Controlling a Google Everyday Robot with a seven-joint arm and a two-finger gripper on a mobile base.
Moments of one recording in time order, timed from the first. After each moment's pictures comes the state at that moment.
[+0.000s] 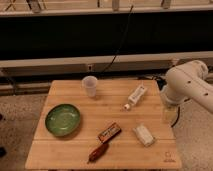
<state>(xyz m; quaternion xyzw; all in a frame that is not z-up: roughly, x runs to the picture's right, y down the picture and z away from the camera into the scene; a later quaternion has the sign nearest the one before) 0.286 0.103 0.684 -0.28 0.02 0.02 0.96</state>
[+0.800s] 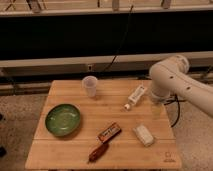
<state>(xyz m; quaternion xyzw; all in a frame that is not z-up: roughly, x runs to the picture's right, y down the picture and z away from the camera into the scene) 0.219 0.081 0.692 -0.28 0.01 -0.04 0.96</state>
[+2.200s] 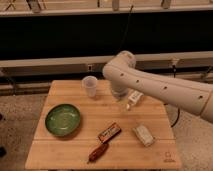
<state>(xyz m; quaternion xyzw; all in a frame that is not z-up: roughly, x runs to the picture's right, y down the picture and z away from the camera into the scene) 0.050 0.066 0.731 -0.27 -0.02 -0.17 0.95</state>
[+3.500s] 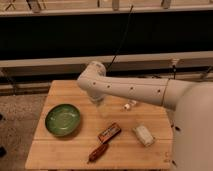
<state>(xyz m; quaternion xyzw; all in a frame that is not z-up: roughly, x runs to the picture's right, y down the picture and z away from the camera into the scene) -0.040 0.092 0.780 -0.27 -0.05 -0.25 0.93</state>
